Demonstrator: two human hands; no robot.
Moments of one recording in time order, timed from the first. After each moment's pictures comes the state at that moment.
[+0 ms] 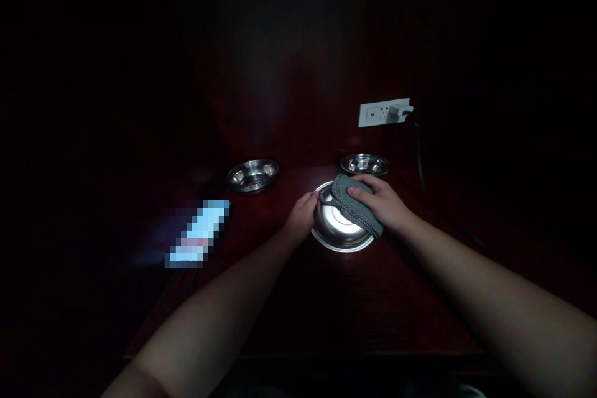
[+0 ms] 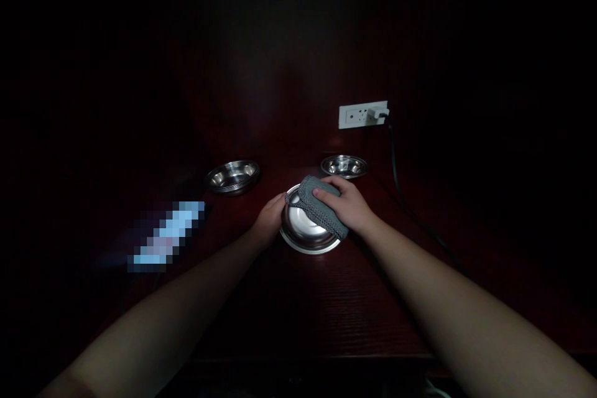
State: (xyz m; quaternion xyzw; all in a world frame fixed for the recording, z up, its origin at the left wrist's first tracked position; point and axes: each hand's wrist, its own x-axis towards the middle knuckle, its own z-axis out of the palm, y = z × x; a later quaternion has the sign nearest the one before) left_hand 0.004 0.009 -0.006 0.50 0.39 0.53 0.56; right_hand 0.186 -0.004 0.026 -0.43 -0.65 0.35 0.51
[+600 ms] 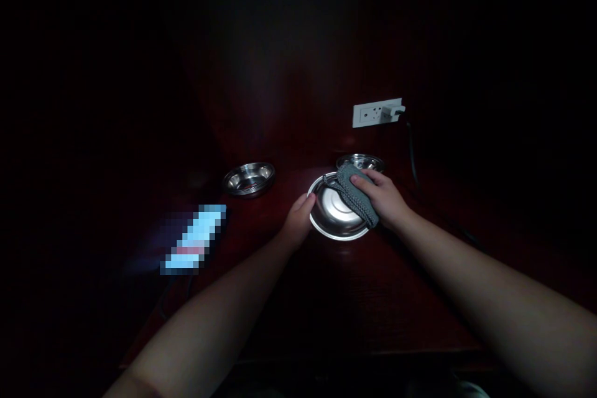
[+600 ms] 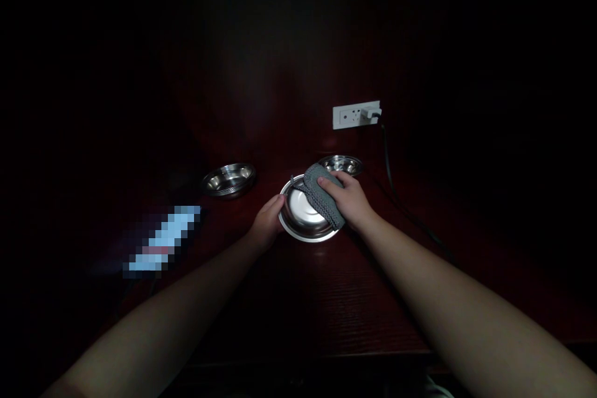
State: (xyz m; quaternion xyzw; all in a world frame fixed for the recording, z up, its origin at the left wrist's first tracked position) left_hand 0.004 0.001 -0.008 0.44 0.37 0.55 0.61; right_hand 0.185 0.003 0.022 -0.44 -0.54 0.39 0.60
